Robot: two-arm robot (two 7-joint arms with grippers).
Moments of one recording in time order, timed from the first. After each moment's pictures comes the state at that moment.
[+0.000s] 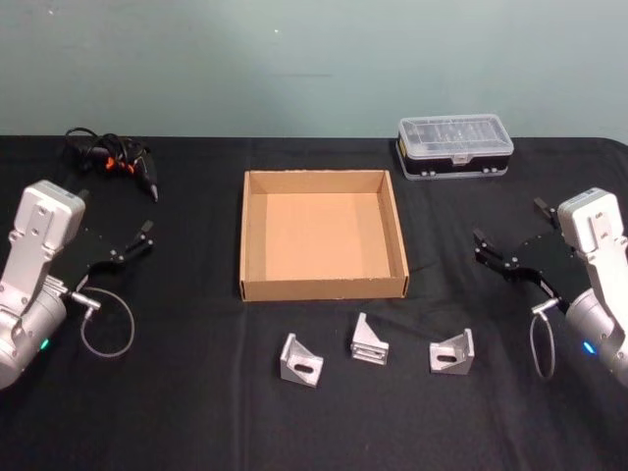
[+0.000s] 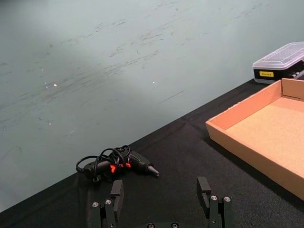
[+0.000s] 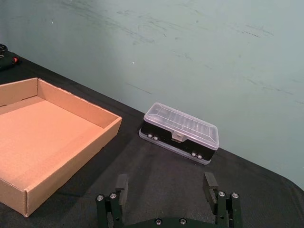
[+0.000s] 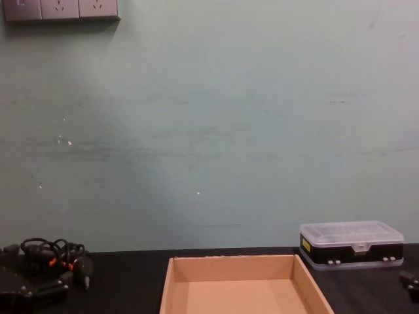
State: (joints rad) left arm -0.20 0.60 0.45 -1.41 -0.25 -0.12 0.03; right arm 0.20 0.60 -0.45 -1.41 0.25 -0.12 -0.03
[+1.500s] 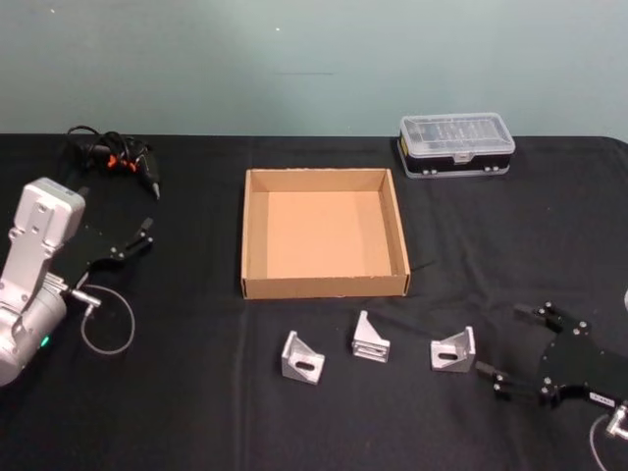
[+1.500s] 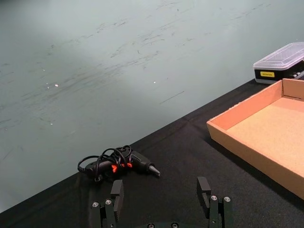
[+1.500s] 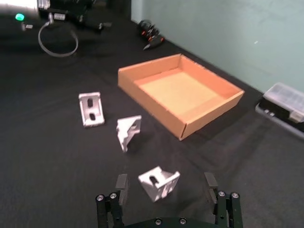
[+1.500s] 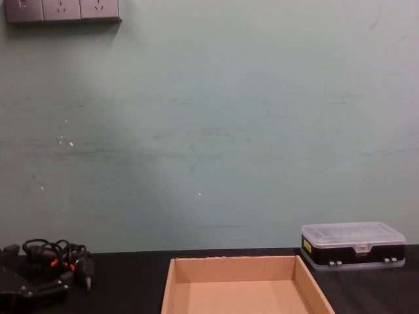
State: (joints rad) left arm -0.20 0.60 0.45 -1.41 -0.25 -0.12 0.03; right arm -0.17 0.95 -0.27 -1.80 0.47 -0.04 0.42
